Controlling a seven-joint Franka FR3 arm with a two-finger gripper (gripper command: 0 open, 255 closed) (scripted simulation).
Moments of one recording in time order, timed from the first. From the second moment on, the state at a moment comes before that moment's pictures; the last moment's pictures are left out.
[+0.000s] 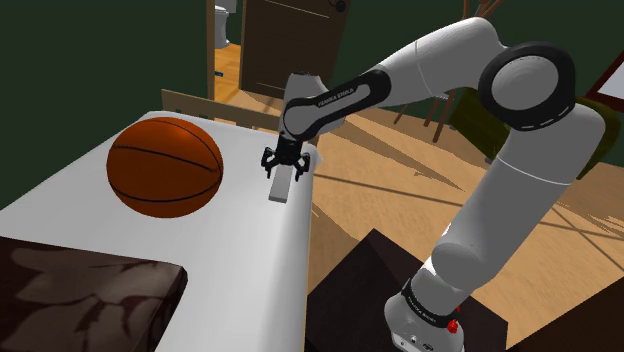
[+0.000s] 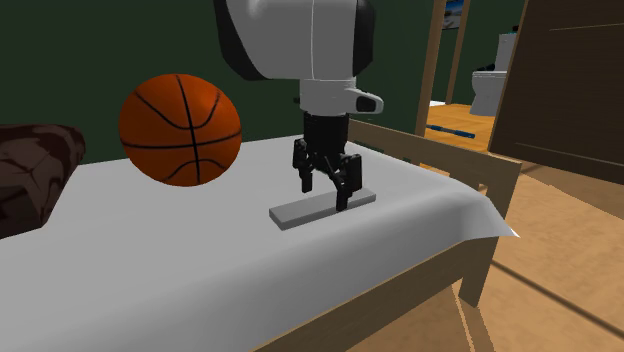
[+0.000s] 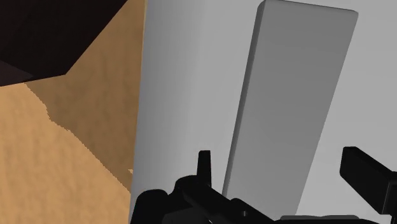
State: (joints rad) arm -0.19 0.08 0.24 -2.23 0.00 2.31 0.77
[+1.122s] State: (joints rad) arm -0.19 0.09 0.24 -2.23 0.00 2.33 0.77
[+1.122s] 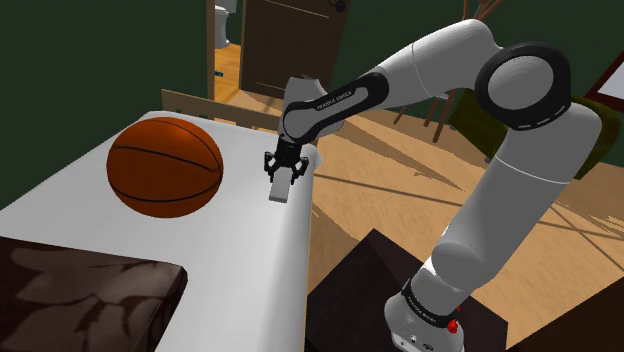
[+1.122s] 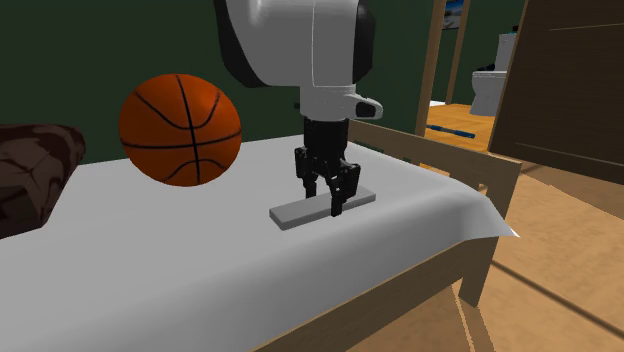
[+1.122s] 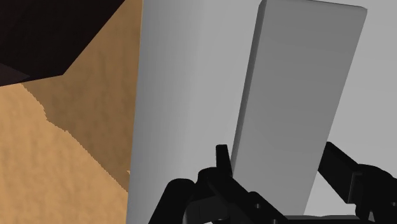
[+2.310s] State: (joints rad) arm -0.20 -0.01 0.24 -2.14 0.03 2.14 0.75
